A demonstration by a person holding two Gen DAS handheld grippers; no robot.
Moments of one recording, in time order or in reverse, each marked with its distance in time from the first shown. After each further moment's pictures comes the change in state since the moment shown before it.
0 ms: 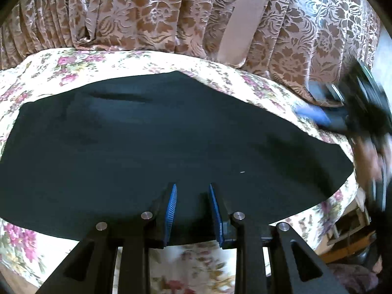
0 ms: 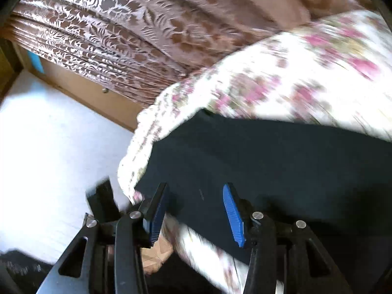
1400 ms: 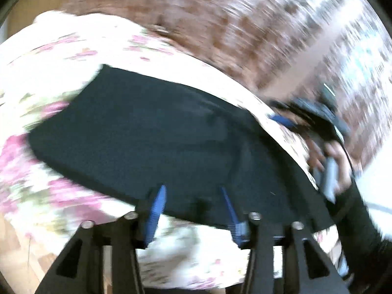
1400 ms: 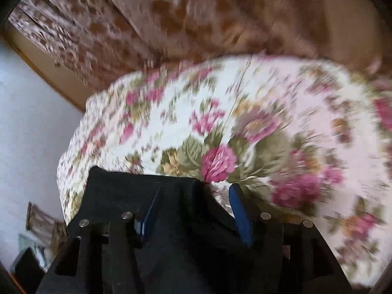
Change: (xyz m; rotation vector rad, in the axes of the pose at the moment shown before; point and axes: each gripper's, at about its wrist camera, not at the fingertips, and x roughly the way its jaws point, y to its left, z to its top) left arm -0.069 0.112 -0.025 -0.406 -0.091 0.019; right arm 0.170 0.028 0.121 -0.163 0.064 -0.345
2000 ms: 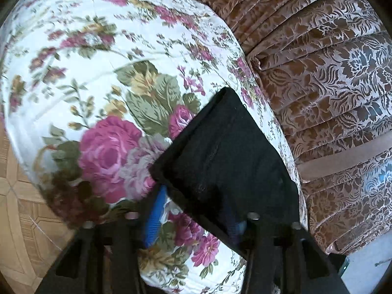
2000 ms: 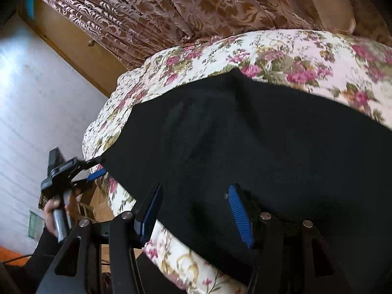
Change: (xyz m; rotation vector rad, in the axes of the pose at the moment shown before) left arm -0.010 0.135 0.027 -0.467 -0.030 0.005; right arm -0.063 0.041 -0.165 -0.025 0.040 0.118
